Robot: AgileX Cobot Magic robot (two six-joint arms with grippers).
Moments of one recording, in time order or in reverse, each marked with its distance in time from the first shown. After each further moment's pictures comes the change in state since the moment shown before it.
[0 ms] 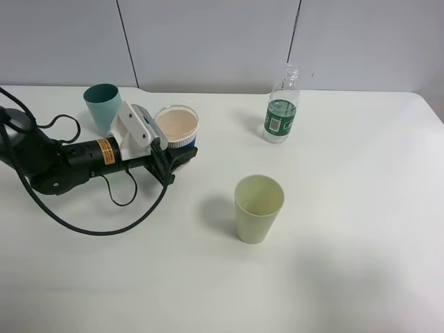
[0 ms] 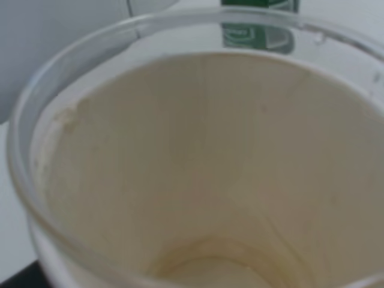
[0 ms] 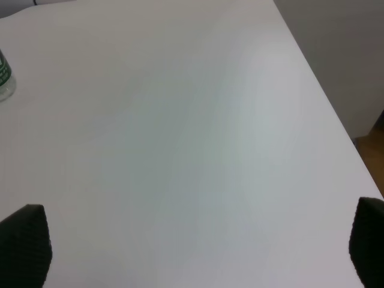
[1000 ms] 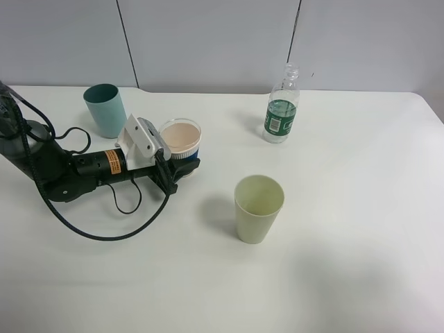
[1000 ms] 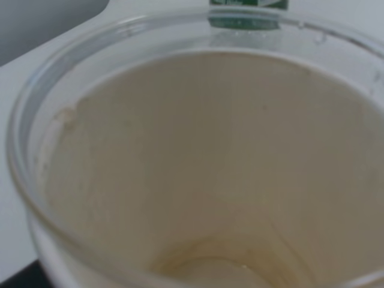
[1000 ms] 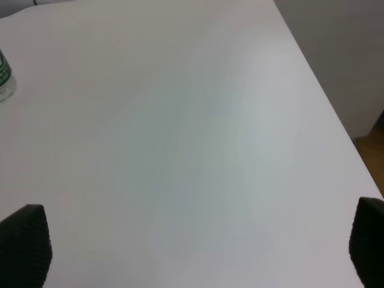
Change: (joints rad) left arm 0.009 0.096 -0.029 0.013 -0.037 -0.005; right arm 0.000 0.000 0.000 0.000 0.000 0.000
